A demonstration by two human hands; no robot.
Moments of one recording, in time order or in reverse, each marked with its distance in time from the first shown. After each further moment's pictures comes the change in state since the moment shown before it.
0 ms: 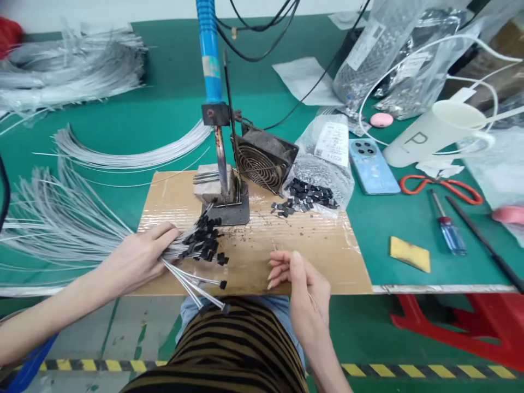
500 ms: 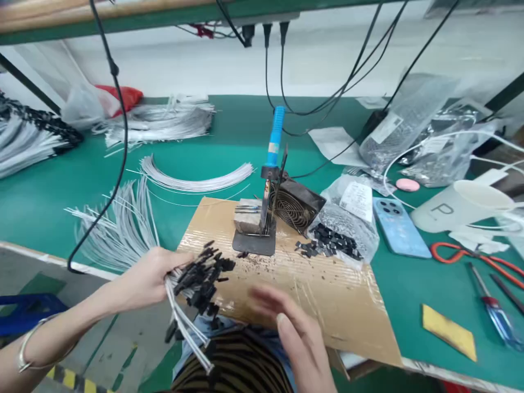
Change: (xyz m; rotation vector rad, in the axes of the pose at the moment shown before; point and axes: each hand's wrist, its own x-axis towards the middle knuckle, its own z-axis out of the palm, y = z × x) left_hand -0.050 0.003 -0.023 -0.596 0.196 -0.097; right_hand -0.015 -0.020 0.006 0.004 -0.598 -0.203
